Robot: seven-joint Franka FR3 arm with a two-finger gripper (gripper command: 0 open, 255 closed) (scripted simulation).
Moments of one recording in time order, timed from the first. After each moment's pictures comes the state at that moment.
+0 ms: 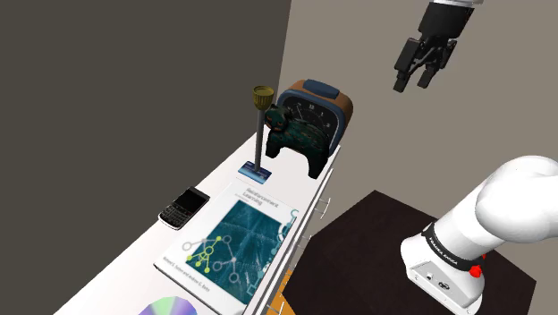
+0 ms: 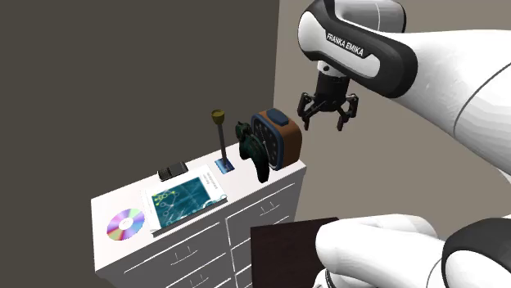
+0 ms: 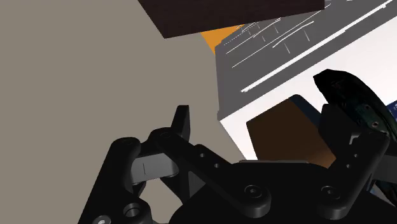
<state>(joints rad) -0.02 -0.76 0.07 -2.33 0.07 1.49 0.17</state>
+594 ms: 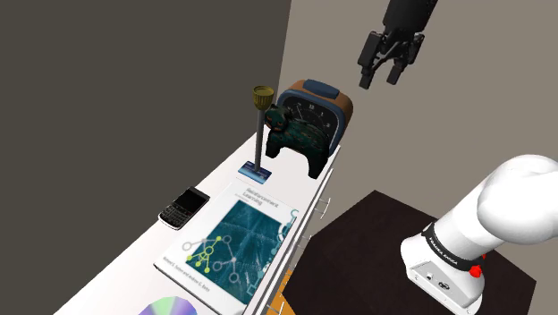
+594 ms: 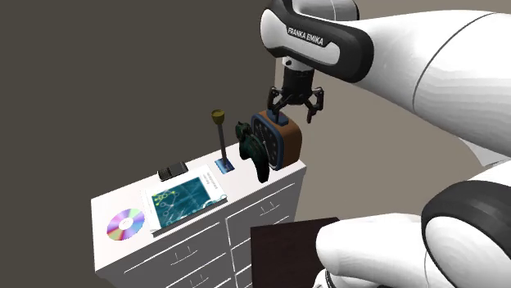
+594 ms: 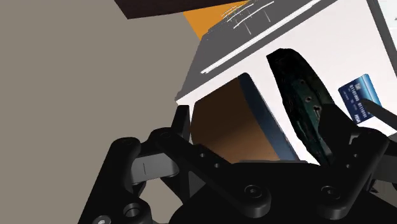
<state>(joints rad) 0.02 -0.62 0.20 -2.23 0.14 1.56 0.30</state>
